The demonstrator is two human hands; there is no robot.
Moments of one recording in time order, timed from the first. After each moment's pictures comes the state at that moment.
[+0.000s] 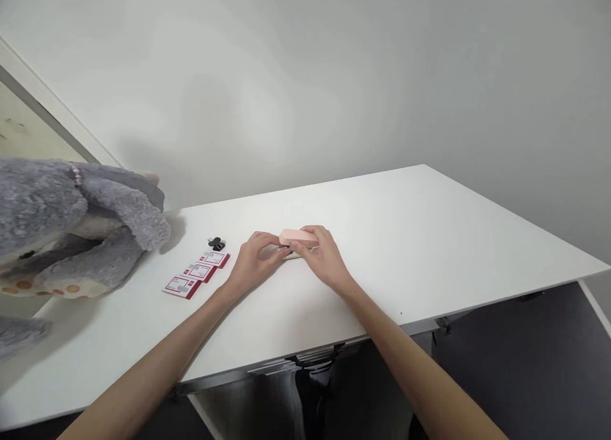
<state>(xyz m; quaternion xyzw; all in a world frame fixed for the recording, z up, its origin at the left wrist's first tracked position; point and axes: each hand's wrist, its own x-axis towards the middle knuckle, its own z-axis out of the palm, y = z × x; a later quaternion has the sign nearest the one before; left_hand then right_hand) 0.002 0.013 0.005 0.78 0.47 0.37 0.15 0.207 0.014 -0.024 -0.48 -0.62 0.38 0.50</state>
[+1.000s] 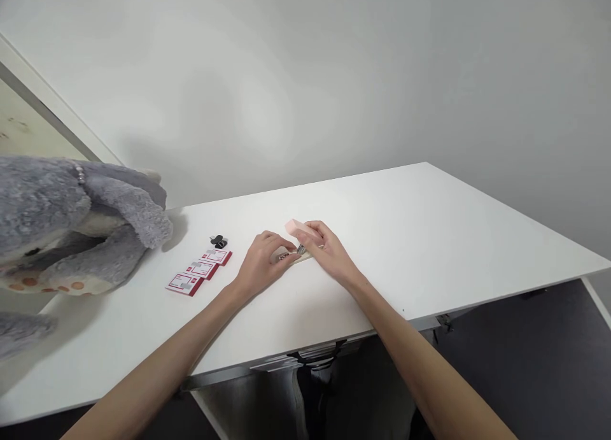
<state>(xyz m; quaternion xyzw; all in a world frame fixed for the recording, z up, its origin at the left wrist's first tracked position) 0.009 0.011 -0.008 0.84 0.43 0.33 0.07 0.216 0.015 -0.017 -0.42 -0.60 0.46 0.50</state>
